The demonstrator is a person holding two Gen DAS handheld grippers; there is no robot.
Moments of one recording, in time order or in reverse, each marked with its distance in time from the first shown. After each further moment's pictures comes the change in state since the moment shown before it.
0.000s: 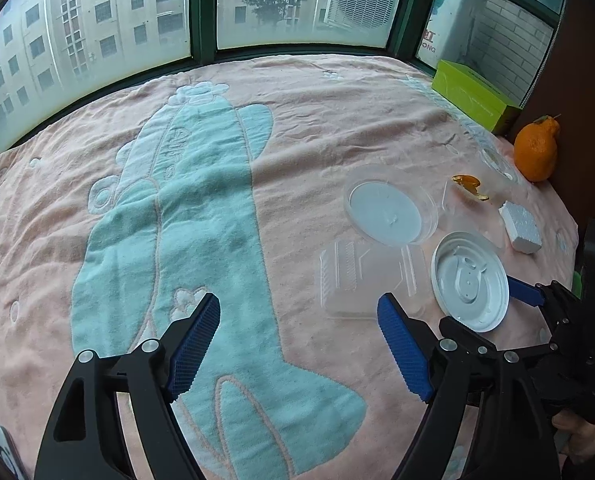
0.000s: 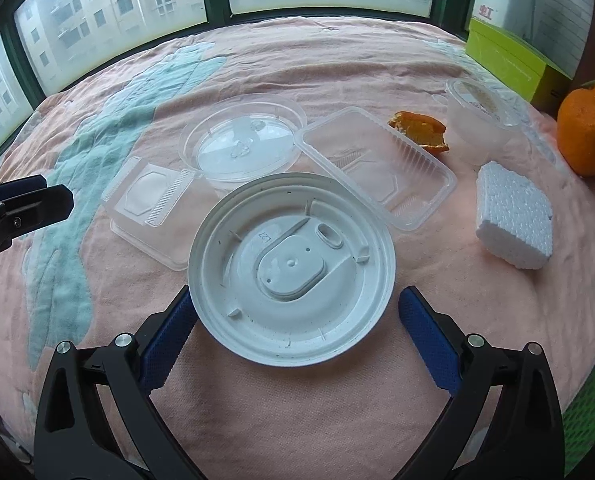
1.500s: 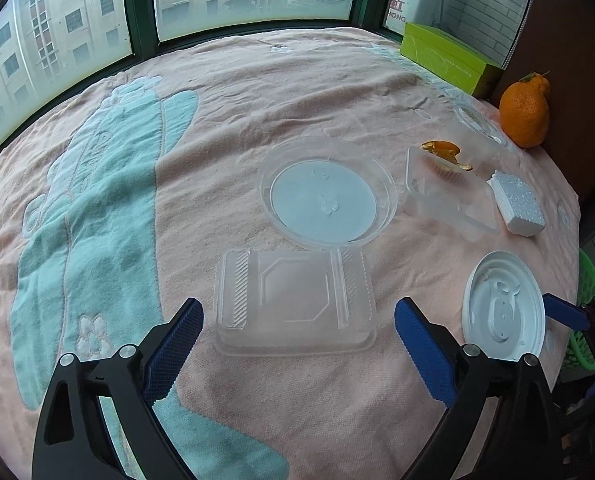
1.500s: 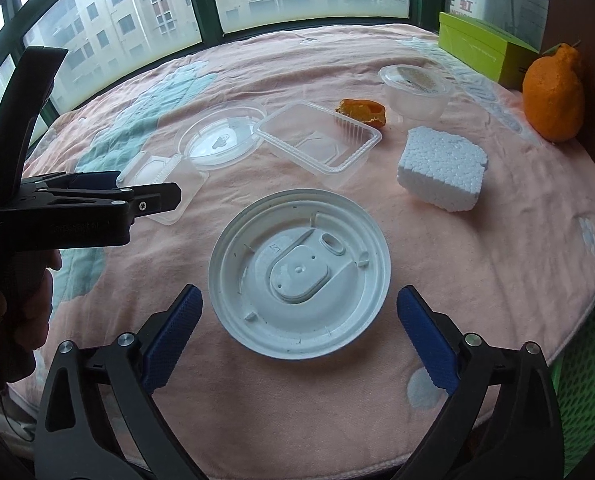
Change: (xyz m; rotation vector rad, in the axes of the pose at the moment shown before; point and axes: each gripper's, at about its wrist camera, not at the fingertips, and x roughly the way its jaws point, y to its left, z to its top) left arm 0.052 -0.062 0.006 0.088 0.054 -0.031; right arm -0.044 -0.040 -0.037 0.036 -0.044 0.042
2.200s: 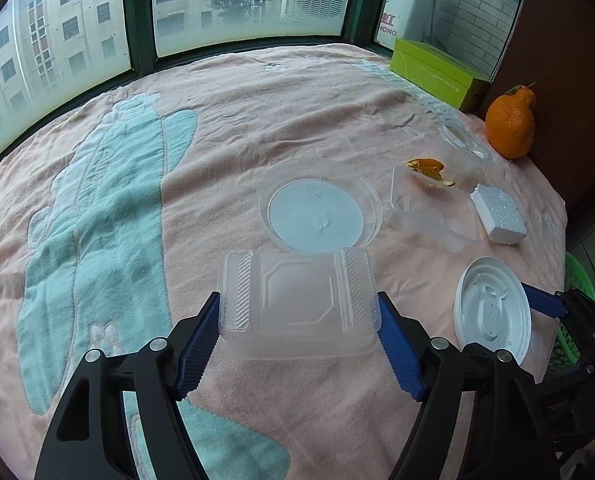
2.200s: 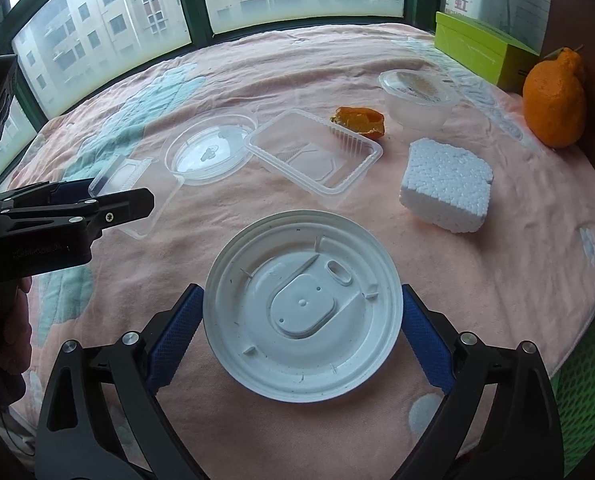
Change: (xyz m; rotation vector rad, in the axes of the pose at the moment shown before) left arm -0.023 0.001 0.001 0.007 -0.054 -0.036; right arm 0.006 -0.001 0.013 0.026 -0.001 -0.005
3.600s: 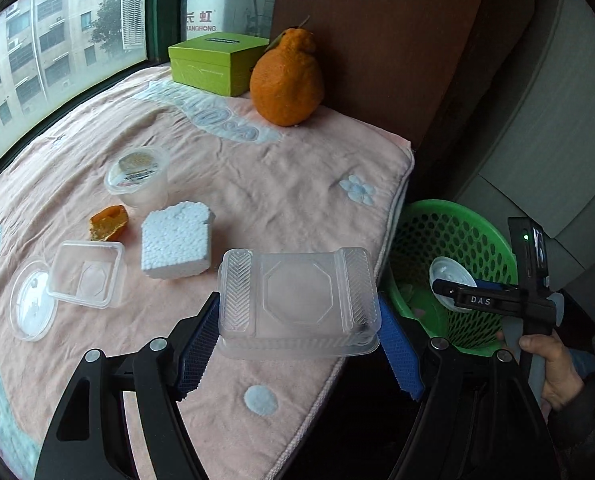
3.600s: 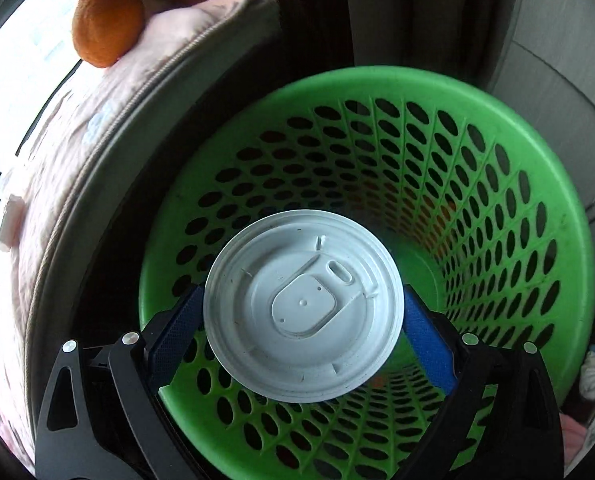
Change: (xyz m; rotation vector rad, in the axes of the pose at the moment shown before) left arm -0.012 -0.264 0.007 0.332 0.036 -0.269; right arm -0.058 -0.332 -0.168 0.692 0.110 -0.237
